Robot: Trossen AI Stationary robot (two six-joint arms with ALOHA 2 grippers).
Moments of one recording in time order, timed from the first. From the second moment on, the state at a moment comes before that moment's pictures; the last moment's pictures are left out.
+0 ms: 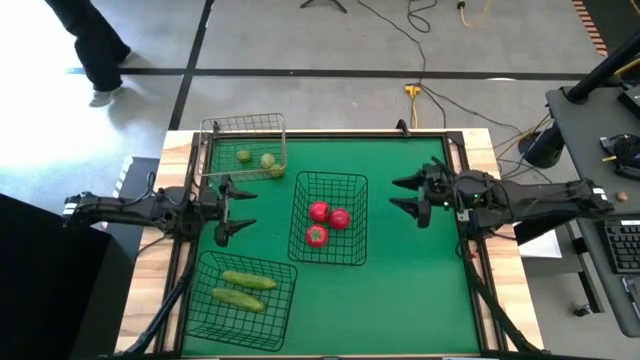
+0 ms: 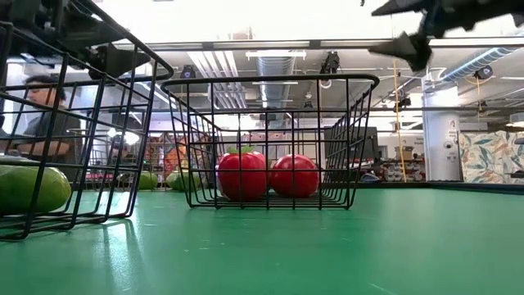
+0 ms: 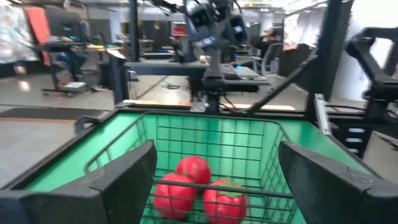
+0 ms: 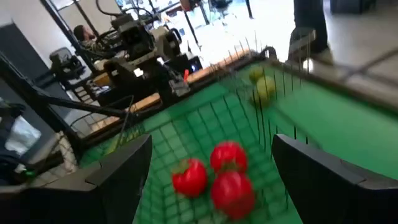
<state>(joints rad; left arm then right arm) -0.04 0.28 0.16 0.13 -0.09 -0.03 -0.02 0.64 0.52 -0.03 0.16 0.41</state>
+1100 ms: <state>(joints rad) -0.05 0.00 0.01 0.03 -0.08 0.07 -0.02 0.00 0.01 0.07 -0.09 0.02</state>
